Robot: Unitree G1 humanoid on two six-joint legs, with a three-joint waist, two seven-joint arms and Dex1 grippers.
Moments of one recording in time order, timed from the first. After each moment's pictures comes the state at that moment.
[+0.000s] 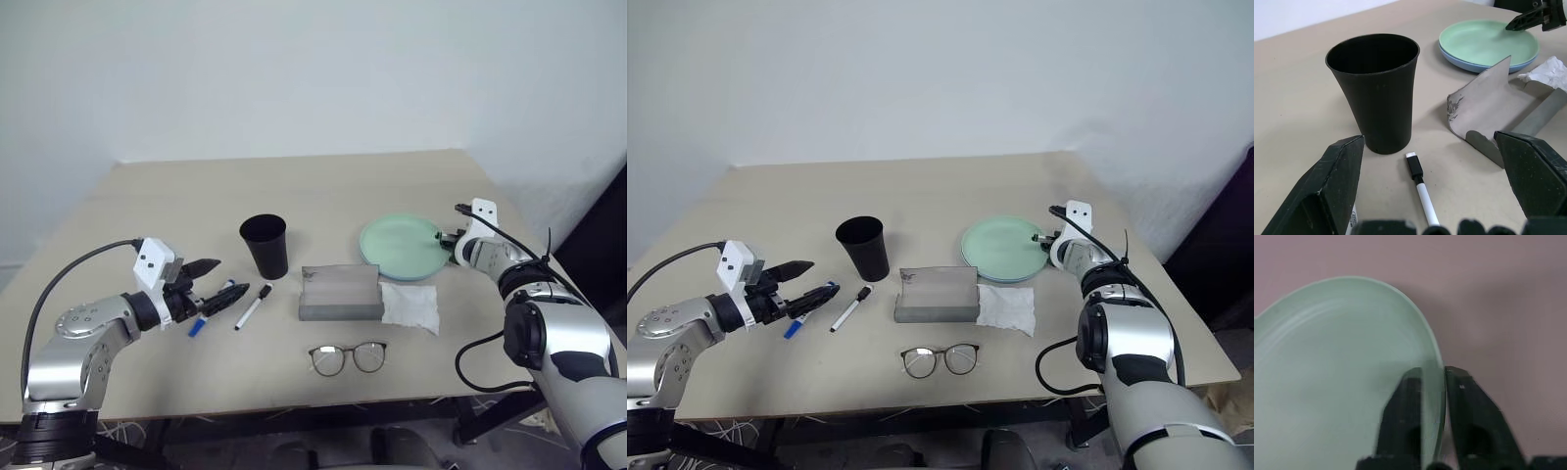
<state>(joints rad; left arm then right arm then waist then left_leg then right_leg) -0.07 0.73 0.26 -0.11 -0.50 0.49 -0.90 -1.05 -0.36 -0.25 1.30 0.16 0.43 0.27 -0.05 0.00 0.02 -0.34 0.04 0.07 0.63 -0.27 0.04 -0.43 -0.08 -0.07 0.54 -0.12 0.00</state>
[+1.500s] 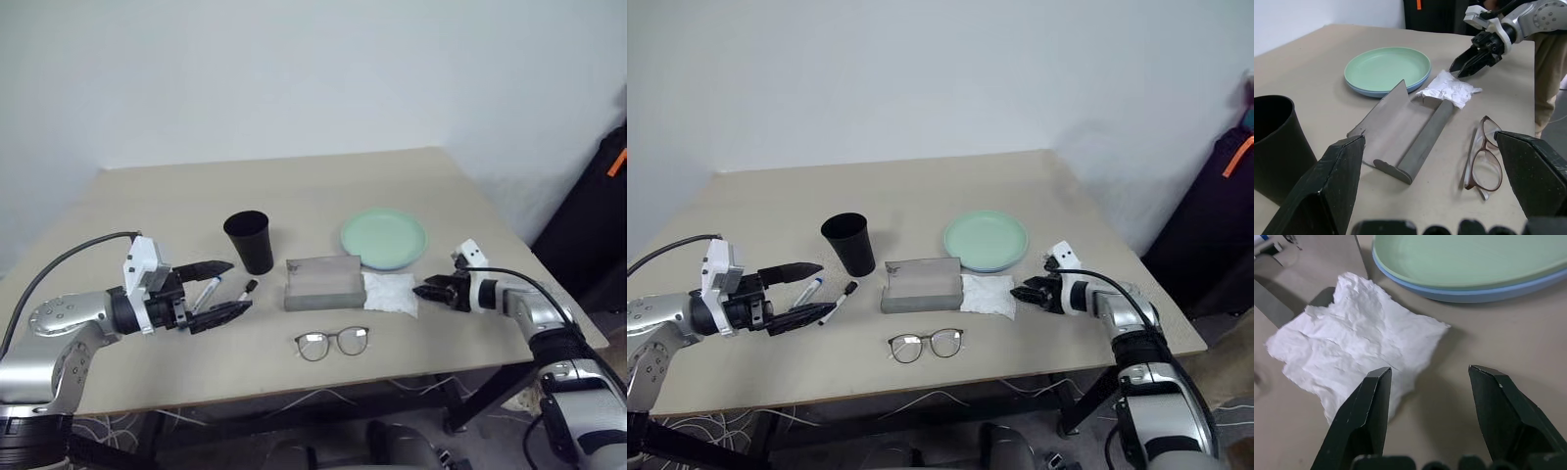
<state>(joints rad) -0.03 0.82 0.29 -0.18 -0.60 0.45 -1.15 -0.57 -0.49 0.05 0.65 0.20 0.47 1.01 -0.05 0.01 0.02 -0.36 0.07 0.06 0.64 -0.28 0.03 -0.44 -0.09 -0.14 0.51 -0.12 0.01</state>
